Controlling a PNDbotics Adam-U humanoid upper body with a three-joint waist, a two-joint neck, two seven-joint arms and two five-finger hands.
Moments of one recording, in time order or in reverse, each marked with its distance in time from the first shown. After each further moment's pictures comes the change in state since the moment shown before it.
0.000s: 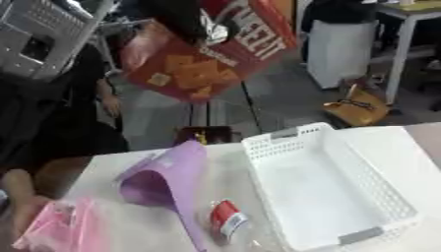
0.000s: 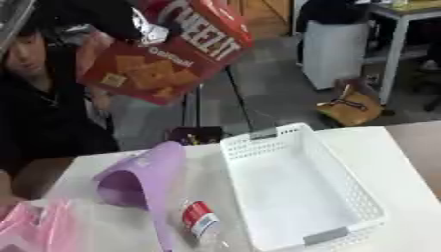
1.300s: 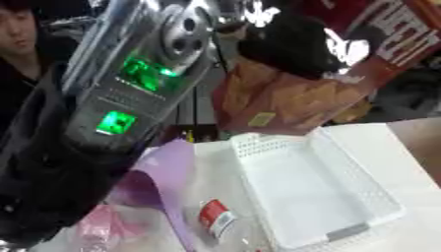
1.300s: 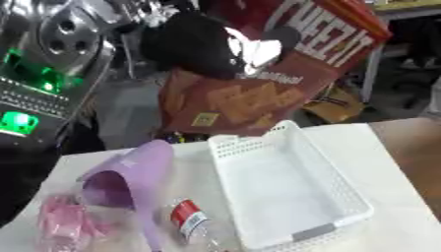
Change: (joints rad) left arm 0.074 -0.211 -0.092 -0.161 -0.044 0.206 0.206; right arm -0.016 0.009 0.001 0.000 -0.023 -0.009 0.009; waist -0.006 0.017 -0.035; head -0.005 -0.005
